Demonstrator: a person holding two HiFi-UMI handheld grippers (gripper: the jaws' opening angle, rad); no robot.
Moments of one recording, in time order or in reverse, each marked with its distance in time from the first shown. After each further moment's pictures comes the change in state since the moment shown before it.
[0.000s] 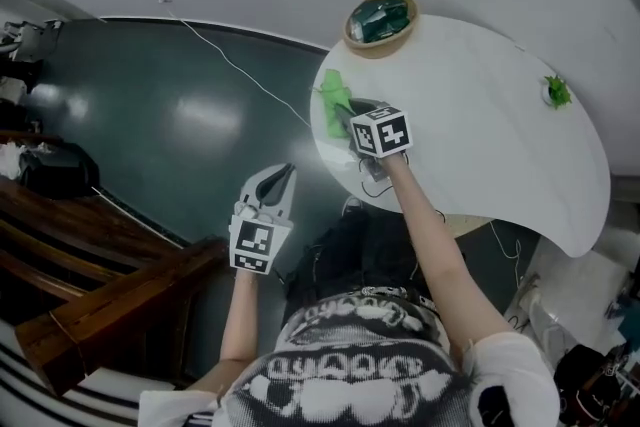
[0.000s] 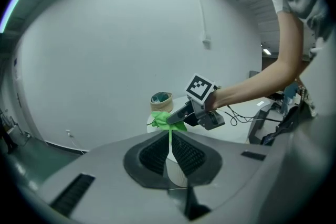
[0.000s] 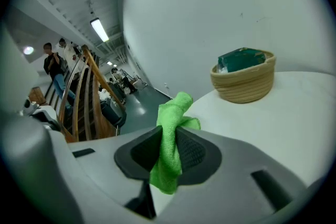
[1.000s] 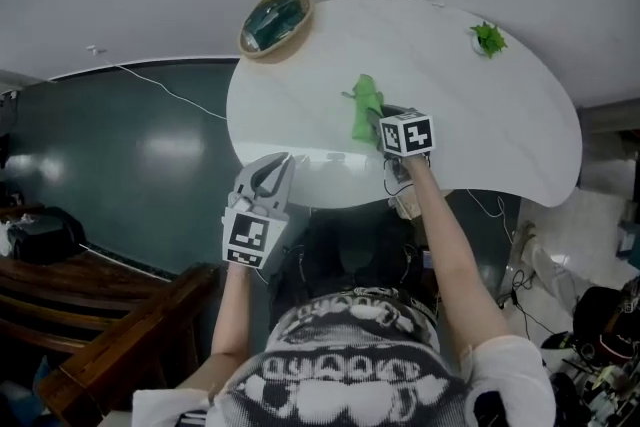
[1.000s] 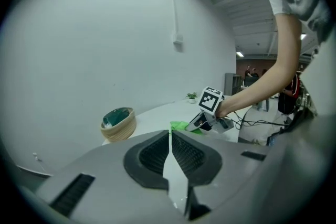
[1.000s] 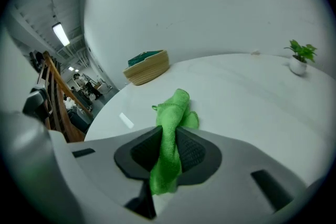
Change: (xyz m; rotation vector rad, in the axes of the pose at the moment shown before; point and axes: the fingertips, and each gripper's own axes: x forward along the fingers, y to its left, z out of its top) left arm 0.100 -0.131 0.079 0.124 -0.075 -0.249; right arm -0.177 -0.208 -0.112 0.222 0.045 -0.334
